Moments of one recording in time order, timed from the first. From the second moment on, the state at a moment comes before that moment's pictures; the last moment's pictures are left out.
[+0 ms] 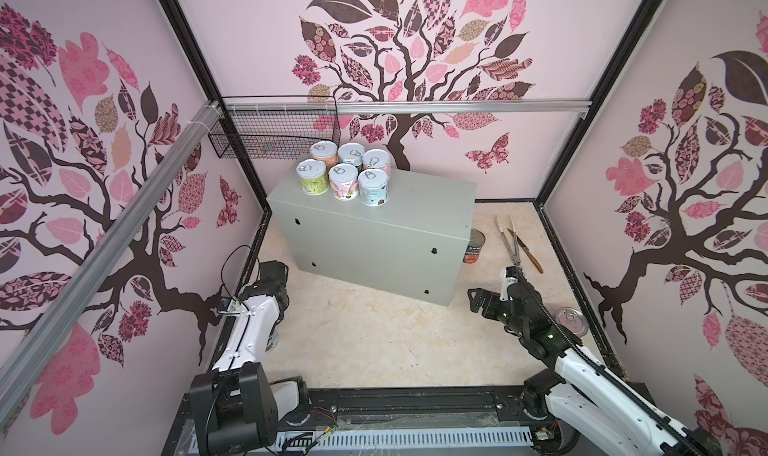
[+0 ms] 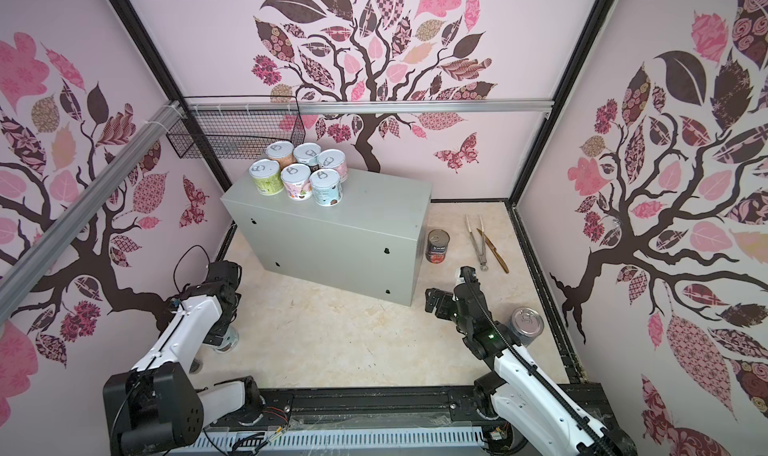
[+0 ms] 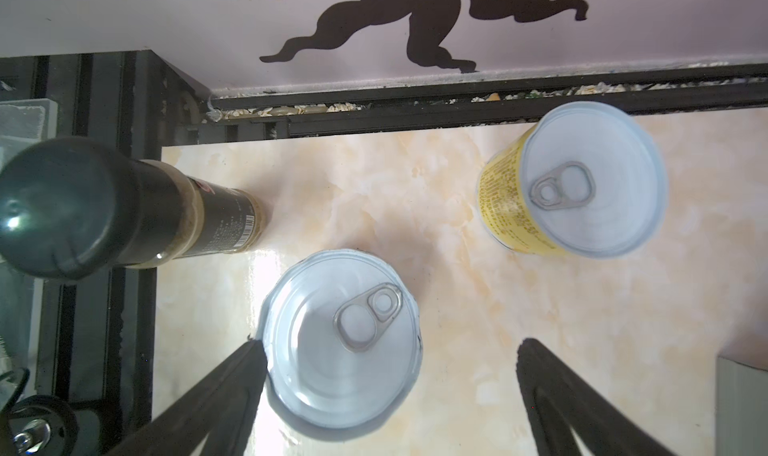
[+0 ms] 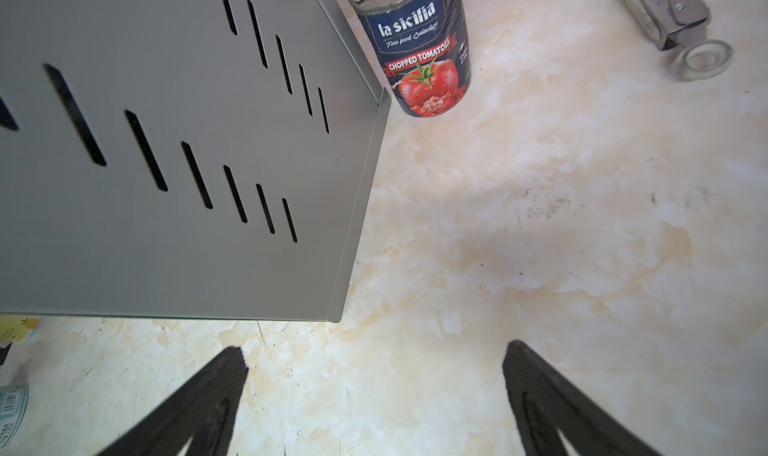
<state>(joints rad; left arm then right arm) 0.19 1.18 0.76 -0.87 -0.55 -1.22 0.40 0.75 0.40 -0.24 0.06 0.60</state>
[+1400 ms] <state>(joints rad) 0.30 1.36 0.67 -0.77 -0.46 -1.20 0.40 0.76 0.38 -0.22 0.05 0.60</state>
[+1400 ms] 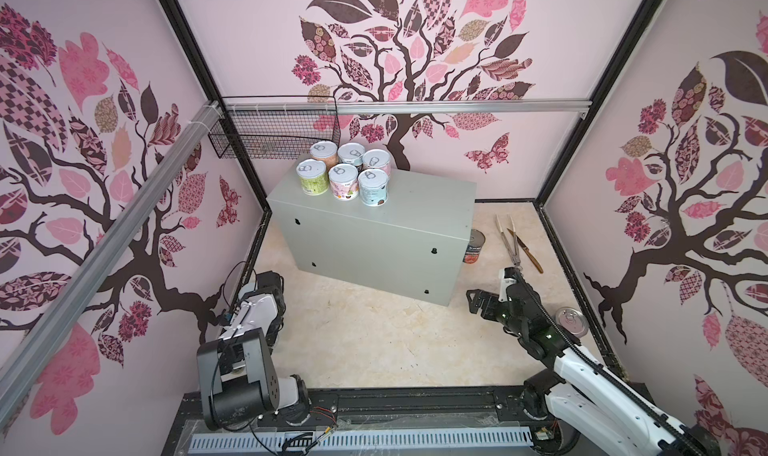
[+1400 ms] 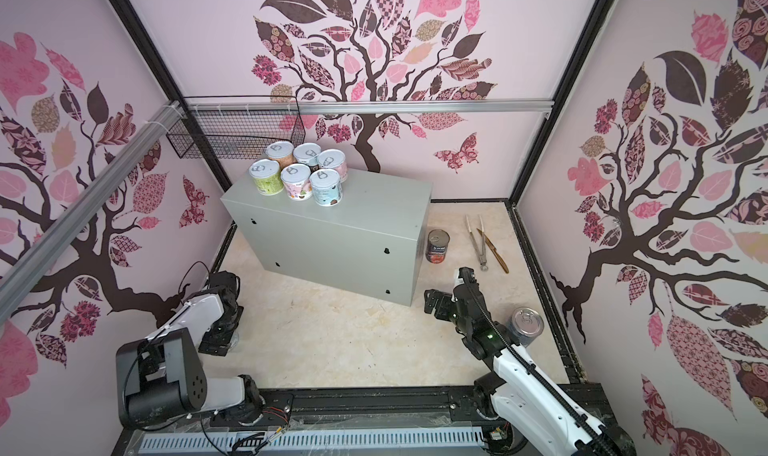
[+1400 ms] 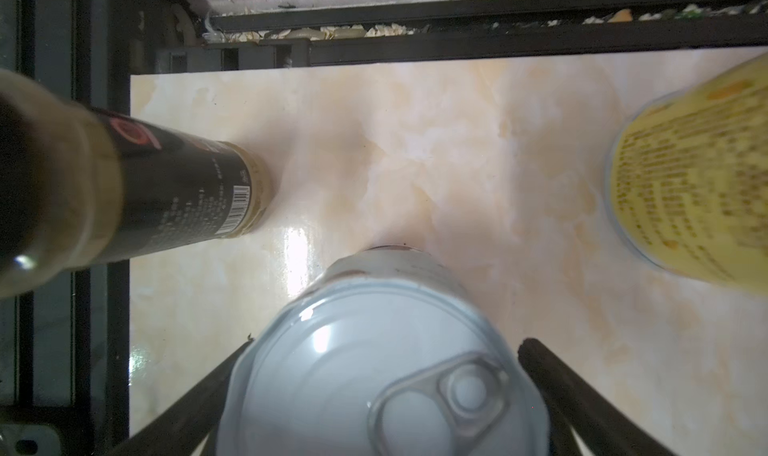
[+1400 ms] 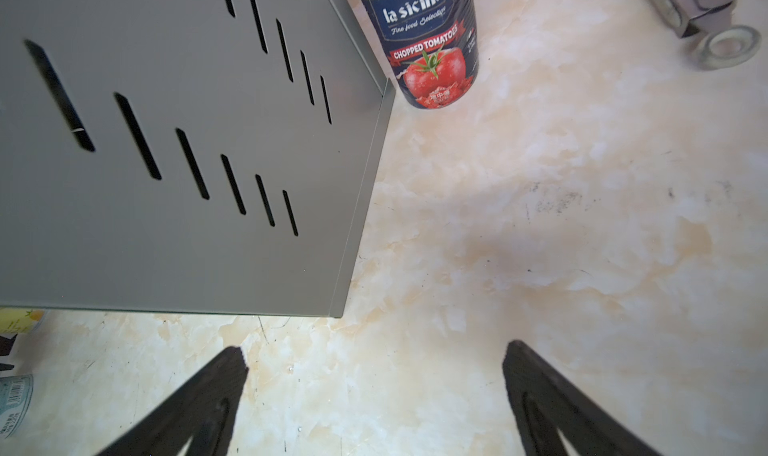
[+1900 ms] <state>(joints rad) 0.30 1.37 0.67 -0.74 -0.45 -1.16 0.40 0.76 0.36 -0.21 0.03 0.59</state>
